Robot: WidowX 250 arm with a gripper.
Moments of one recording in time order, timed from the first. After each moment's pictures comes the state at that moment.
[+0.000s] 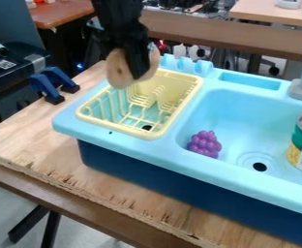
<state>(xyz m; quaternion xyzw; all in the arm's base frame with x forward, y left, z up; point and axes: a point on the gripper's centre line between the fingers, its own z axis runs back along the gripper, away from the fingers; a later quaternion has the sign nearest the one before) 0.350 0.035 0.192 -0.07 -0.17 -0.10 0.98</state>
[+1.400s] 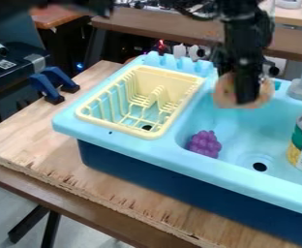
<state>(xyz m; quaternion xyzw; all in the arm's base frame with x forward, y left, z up) 0.416 -0.110 0.157 -0.08 -0.06 -0.37 0.92</state>
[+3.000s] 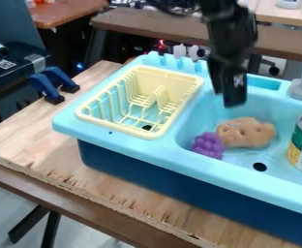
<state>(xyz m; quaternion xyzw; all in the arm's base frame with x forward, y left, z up) 0.404 -0.089 0.170 -0.10 -0.13 -0.45 0.88</state>
